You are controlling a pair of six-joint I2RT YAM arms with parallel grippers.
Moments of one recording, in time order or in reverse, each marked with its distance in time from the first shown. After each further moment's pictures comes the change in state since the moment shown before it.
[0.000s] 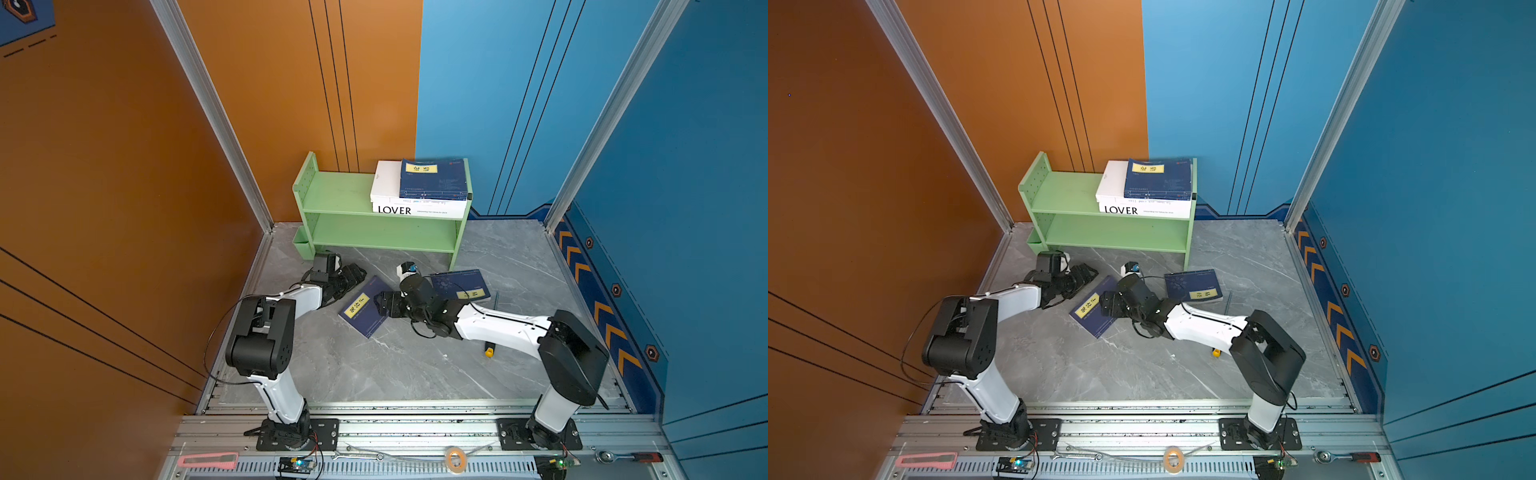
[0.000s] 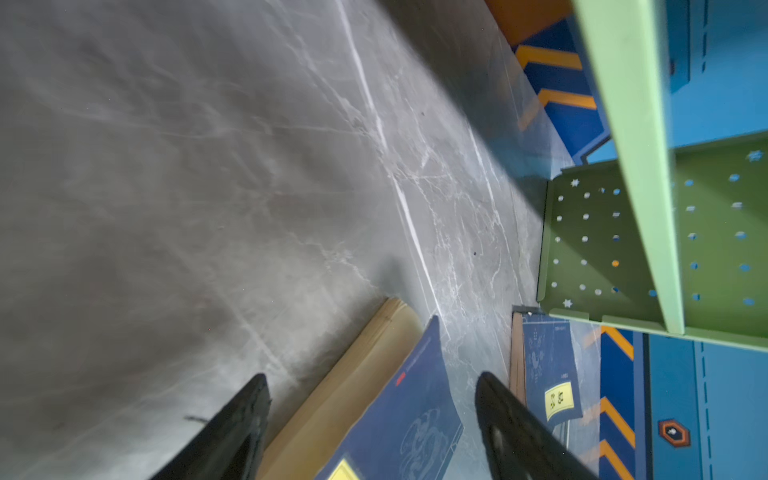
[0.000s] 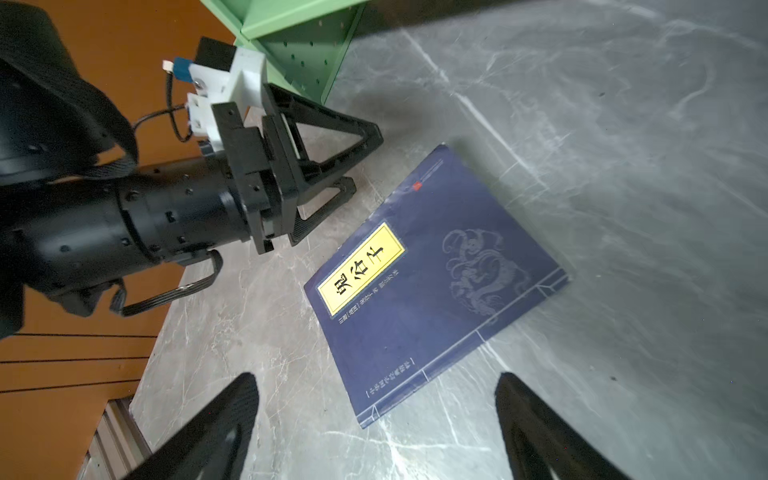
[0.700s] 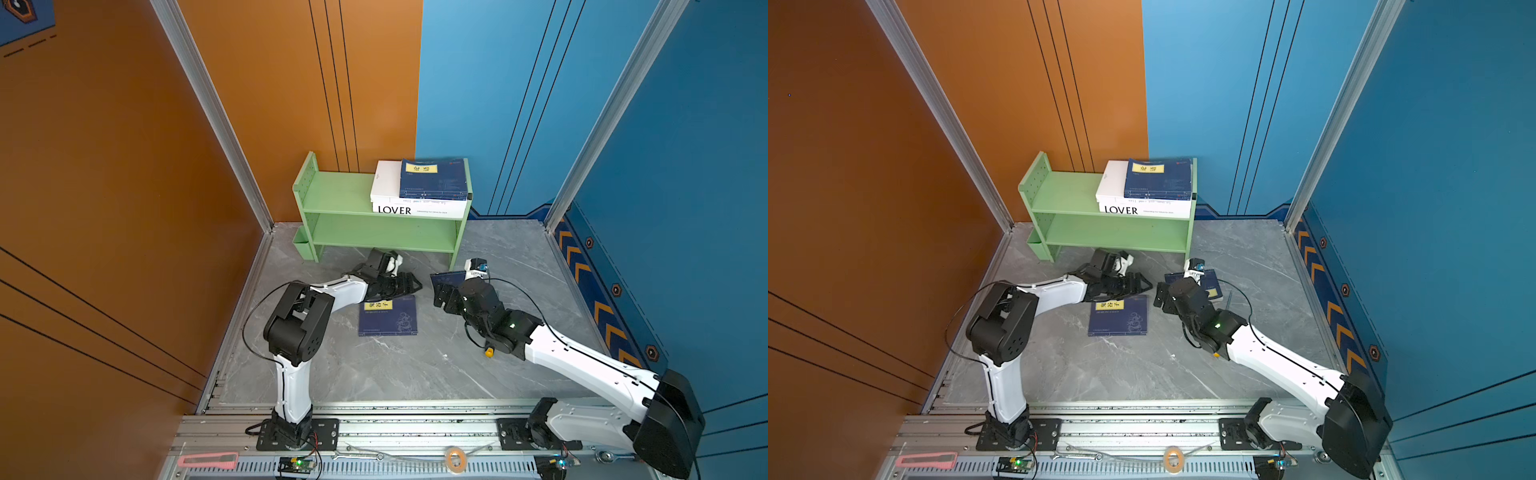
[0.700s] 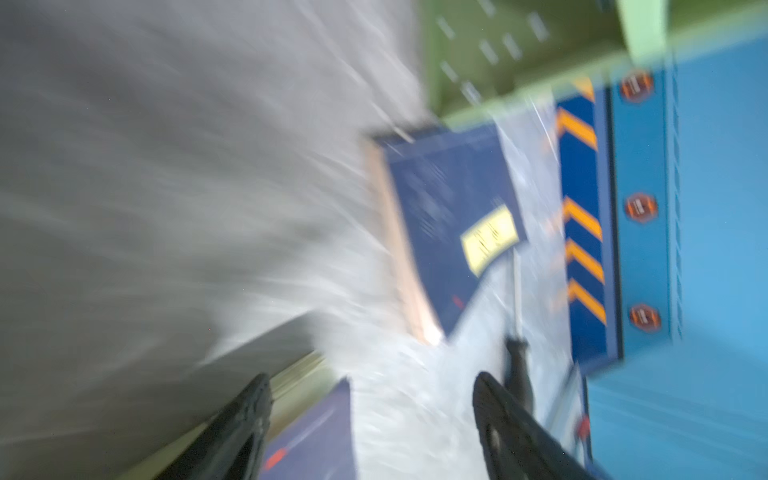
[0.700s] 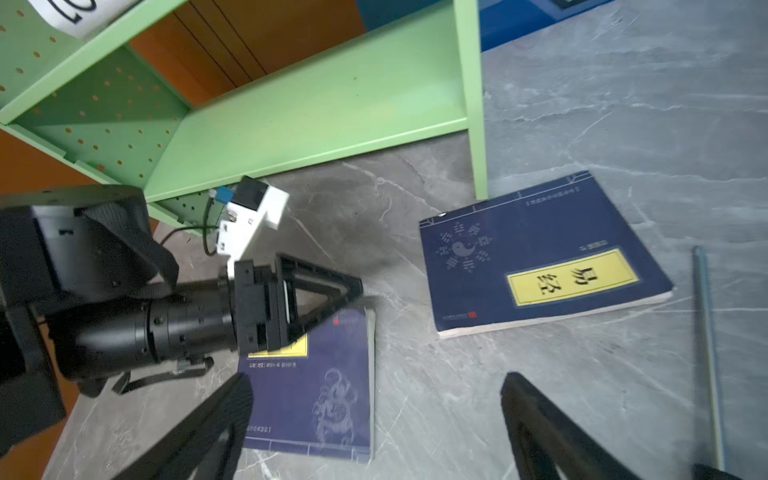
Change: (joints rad) left arm -0.376 0.175 0.246 -0.110 0.197 0.109; right arm -0.139 -0.513 -0.249 -0.232 0.305 -0.012
